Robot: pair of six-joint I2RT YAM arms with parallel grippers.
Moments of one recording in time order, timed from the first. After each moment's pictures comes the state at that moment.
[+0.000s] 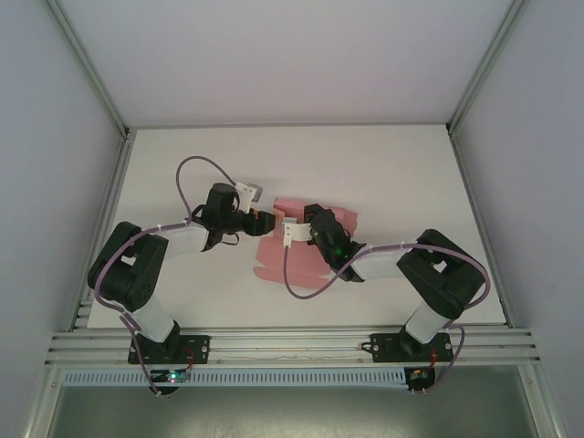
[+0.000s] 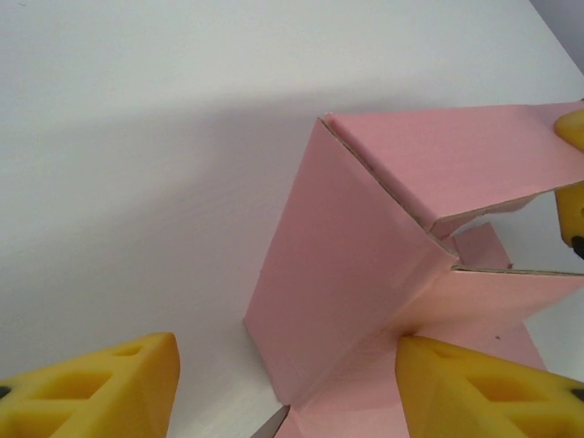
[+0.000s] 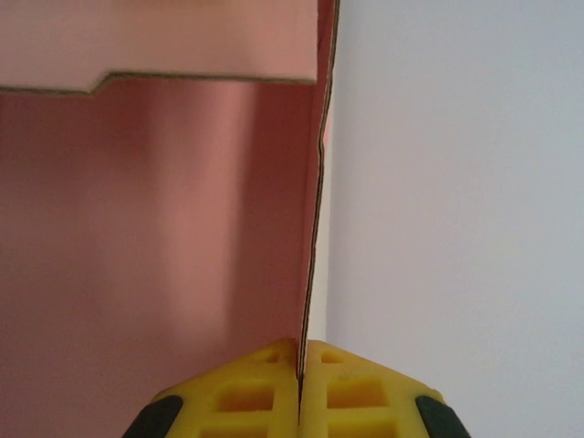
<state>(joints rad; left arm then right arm) -0.37 1.66 0.75 0.25 0.53 -0.23 0.78 1.65 0.60 0.67 0.44 -1.28</state>
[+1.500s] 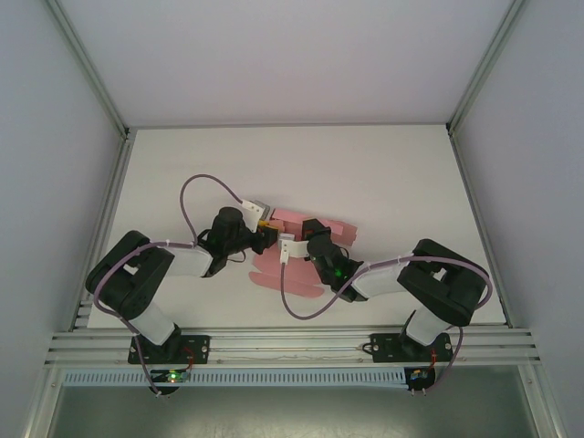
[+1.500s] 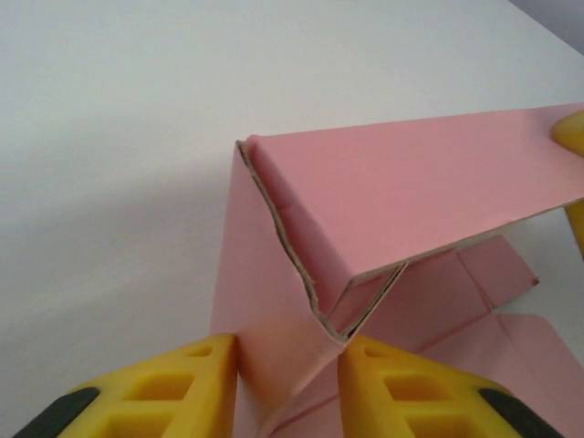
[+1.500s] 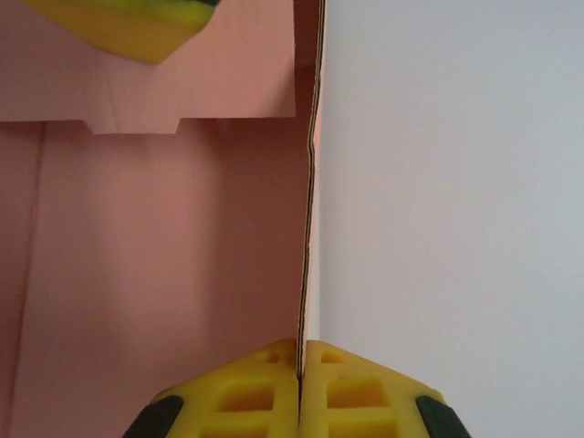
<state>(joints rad) -0.51 1.63 0.54 0.60 0.32 -0.19 0.93 1.62 0.49 0.78 0.61 -1.23</state>
